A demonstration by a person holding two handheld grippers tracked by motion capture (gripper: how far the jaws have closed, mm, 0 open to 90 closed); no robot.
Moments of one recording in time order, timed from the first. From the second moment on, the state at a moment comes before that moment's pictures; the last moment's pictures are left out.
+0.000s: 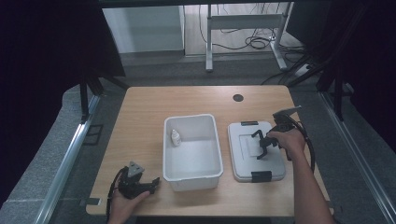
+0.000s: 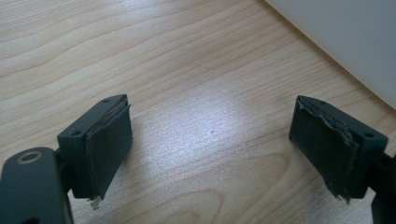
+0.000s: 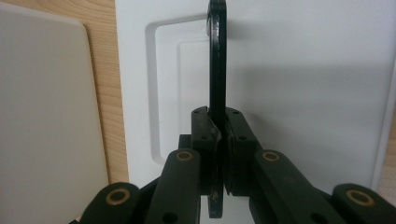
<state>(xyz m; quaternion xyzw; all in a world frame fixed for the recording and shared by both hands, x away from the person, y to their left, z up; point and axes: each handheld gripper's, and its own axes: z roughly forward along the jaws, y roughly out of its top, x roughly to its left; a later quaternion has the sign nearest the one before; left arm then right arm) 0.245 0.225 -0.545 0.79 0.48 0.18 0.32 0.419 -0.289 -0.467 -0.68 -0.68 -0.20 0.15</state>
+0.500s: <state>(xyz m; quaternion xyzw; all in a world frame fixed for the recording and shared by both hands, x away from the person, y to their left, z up) 0.245 0.225 -0.545 0.79 0.48 0.18 0.32 0.409 -0.292 -0.438 -0.68 -0.68 -0.23 0.15</state>
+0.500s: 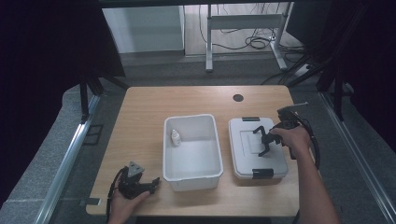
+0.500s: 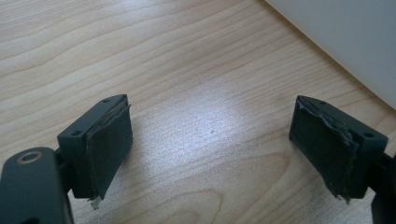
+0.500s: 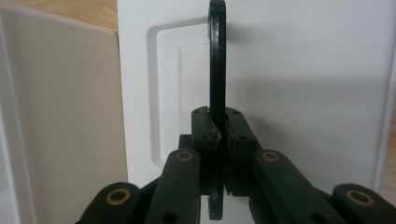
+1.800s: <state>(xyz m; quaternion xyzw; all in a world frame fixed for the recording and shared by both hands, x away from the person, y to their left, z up) 0.243 0.224 -0.545 0.79 0.49 0.18 0.32 0.388 -0.302 -0.375 -0.66 -0.67 -0.29 0.14</state>
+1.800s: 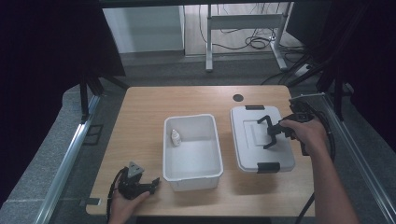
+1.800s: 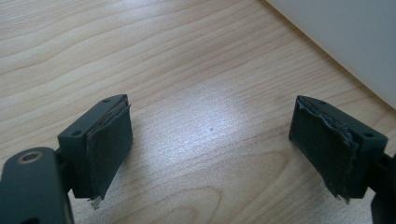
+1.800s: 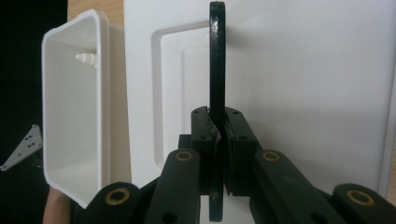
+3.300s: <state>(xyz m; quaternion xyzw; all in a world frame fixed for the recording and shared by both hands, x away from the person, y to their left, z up) 0.244 0.225 -0.544 0.80 0.48 0.18 0.32 0.366 -0.236 -0.314 -0.64 -0.69 -0.32 0.14</state>
